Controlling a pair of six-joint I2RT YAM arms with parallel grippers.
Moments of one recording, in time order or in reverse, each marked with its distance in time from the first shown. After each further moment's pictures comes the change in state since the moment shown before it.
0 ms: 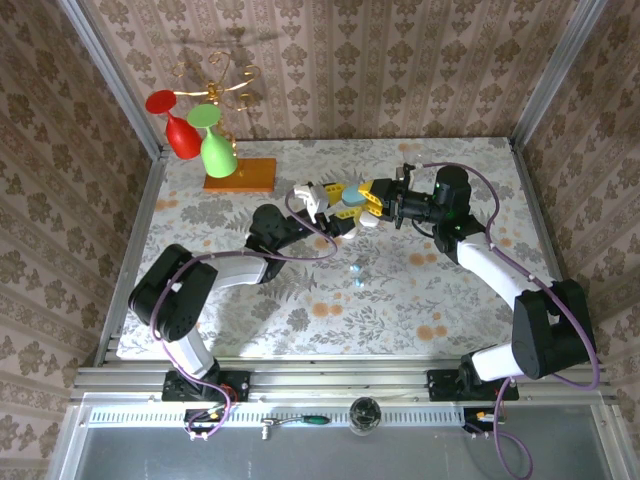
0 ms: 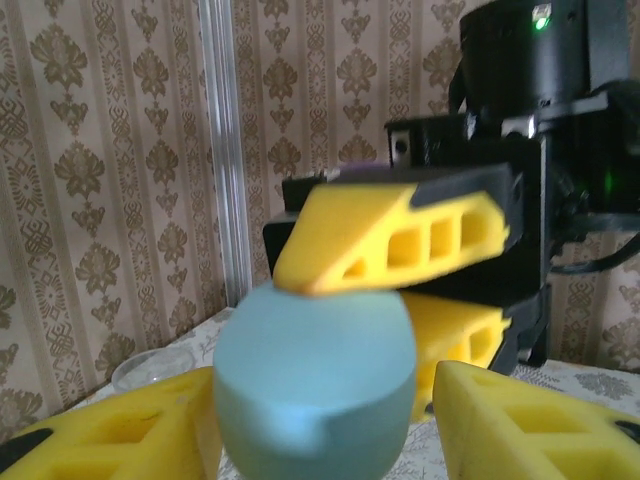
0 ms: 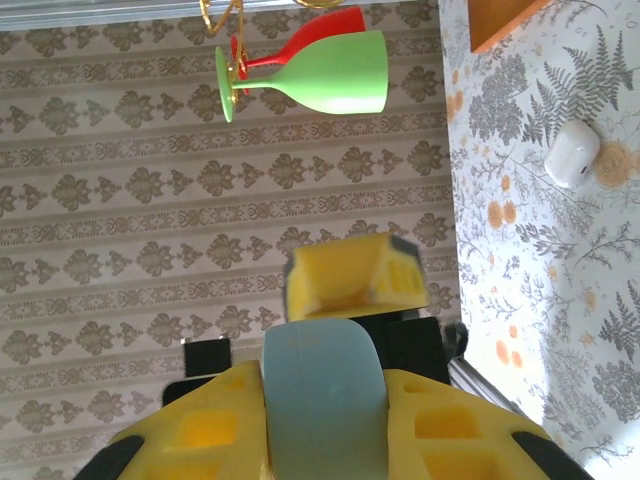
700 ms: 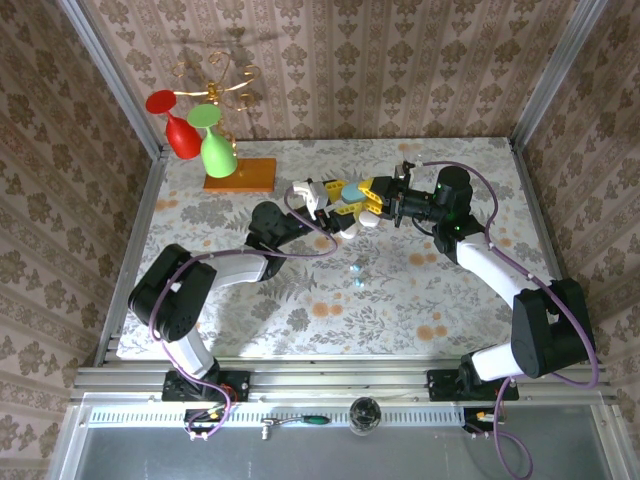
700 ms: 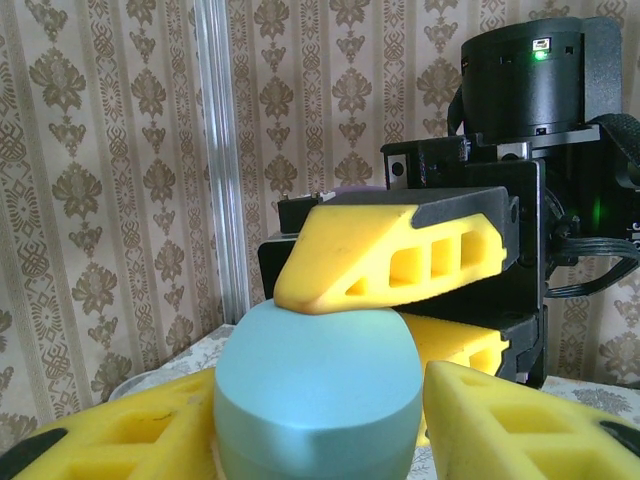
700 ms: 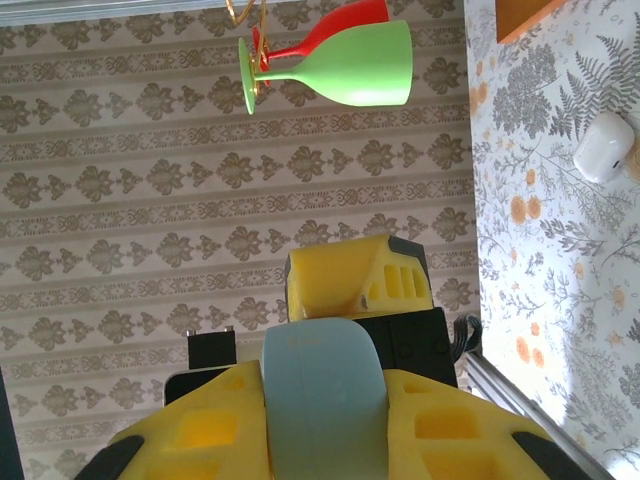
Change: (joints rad) left arm 0.002 0.001 0.026 0.004 0.010 -0.015; right arm 0.000 0.004 -0.004 0.082 -0.019 0.064
